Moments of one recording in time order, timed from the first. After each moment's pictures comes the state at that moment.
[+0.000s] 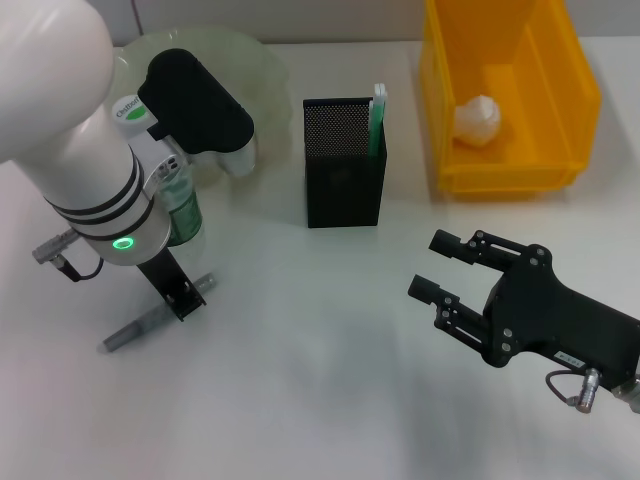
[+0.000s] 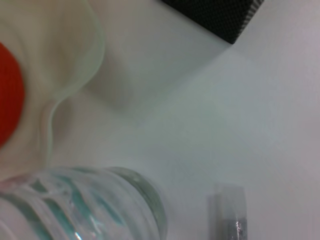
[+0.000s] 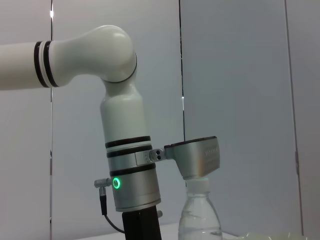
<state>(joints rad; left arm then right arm) -0.69 -2.08 1.71 1.18 2.75 1.48 -2.69 0.34 2.09 -1.09 -0.15 -1.29 -1.67 0.53</state>
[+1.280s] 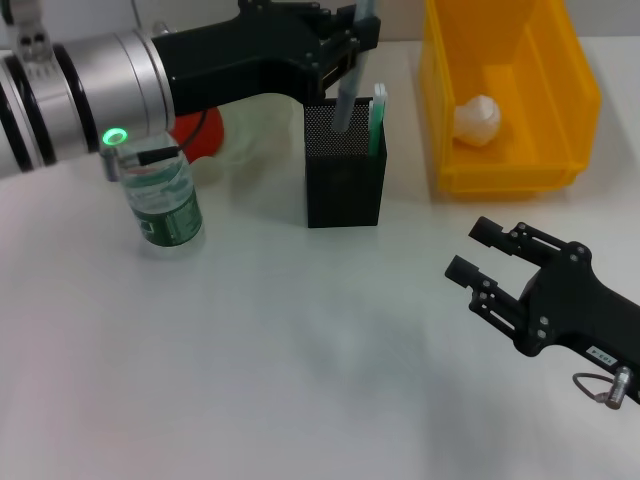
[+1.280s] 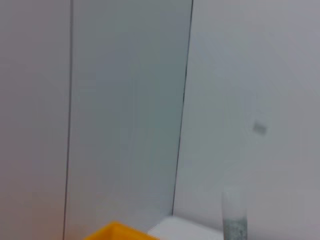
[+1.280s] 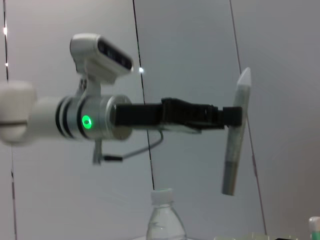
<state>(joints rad) -0.32 -2.08 1.49 1.28 1.43 1.00 -1.72 0.29 2.08 -0.99 -0.14 -1.30 -1.70 0.58</state>
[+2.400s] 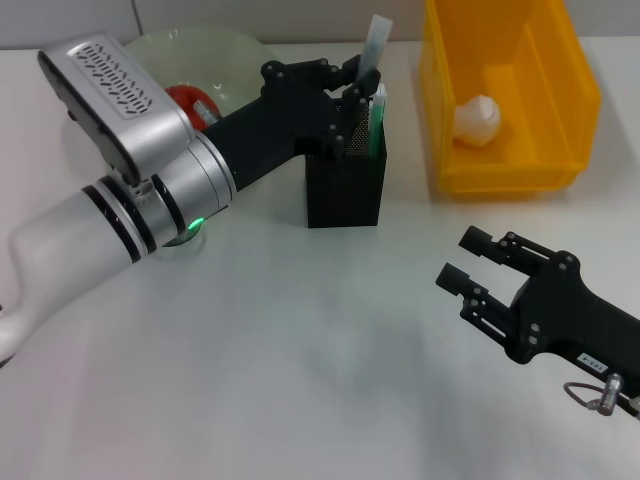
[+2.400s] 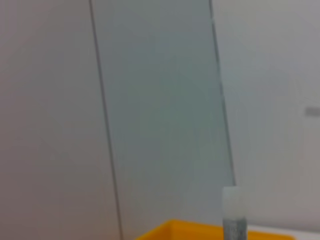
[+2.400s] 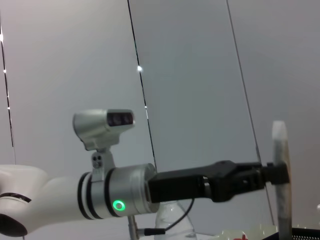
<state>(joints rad) -0.43 -2.08 1.87 0.73 0.51 0.82 -0.63 0.30 2.09 -1.00 -0.11 -1.30 -1.69 0.60</state>
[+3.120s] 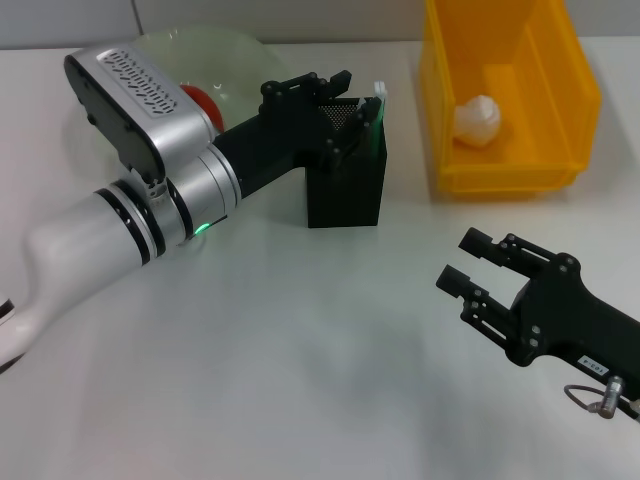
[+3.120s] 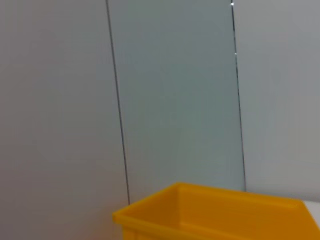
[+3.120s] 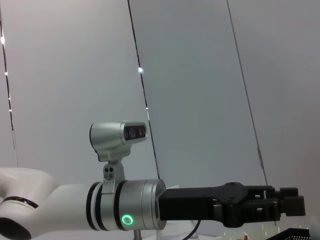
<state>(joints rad) -0.46 -2.08 1.90 0.69 0.48 0.74 -0.65 0.30 2.09 -1.00 -0.10 -1.30 -1.70 0.60</state>
